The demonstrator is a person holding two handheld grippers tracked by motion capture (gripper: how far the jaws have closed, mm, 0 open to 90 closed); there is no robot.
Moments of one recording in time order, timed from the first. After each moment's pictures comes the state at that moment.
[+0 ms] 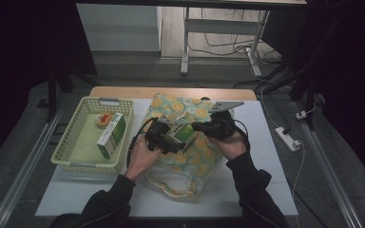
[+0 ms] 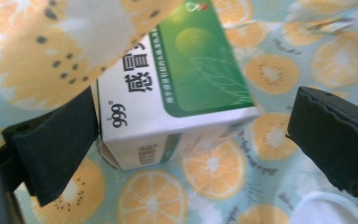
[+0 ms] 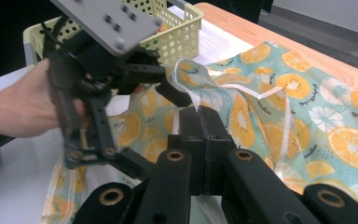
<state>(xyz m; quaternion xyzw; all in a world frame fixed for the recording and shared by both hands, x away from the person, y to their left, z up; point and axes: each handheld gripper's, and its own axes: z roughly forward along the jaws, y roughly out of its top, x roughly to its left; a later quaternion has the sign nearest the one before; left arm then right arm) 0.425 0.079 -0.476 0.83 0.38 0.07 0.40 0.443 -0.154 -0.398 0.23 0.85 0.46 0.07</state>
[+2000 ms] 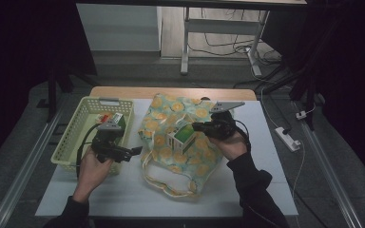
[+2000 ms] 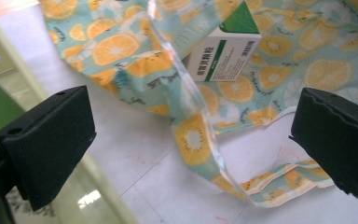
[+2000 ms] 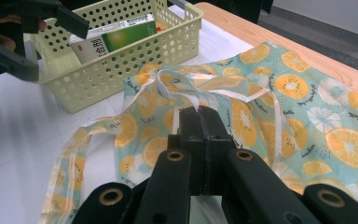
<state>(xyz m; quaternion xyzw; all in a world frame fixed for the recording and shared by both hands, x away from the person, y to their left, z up) 0.343 0.205 -0.440 0.79 0.43 0.12 0.41 0.442 -0.156 -0.397 0.23 0.85 0.46 0.08</state>
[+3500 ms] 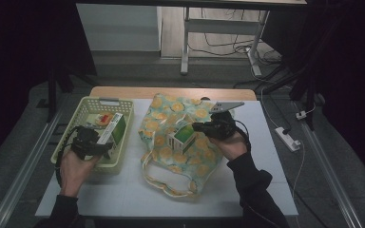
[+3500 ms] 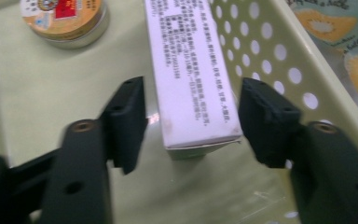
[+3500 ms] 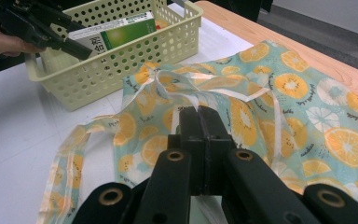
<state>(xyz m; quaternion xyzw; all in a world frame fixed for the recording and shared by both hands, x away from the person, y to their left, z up) 0.353 0.263 -0.477 0.76 0.57 0.16 0.27 0.442 -0.156 -0.398 0.23 0.85 0.46 0.08</state>
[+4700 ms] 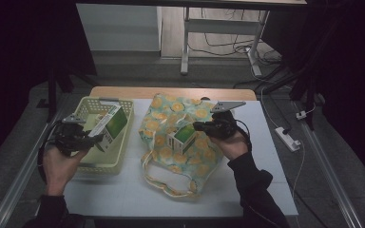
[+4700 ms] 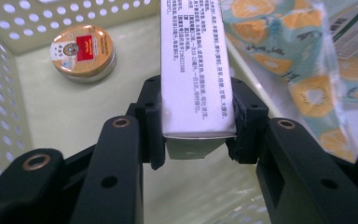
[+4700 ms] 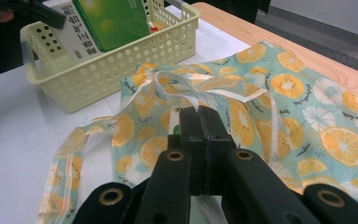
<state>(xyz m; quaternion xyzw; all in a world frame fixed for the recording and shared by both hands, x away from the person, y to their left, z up) 0.332 0.288 -0.429 0.76 0.53 0.16 0.34 0.443 -0.158 -0.397 0.23 0.85 0.46 0.08</state>
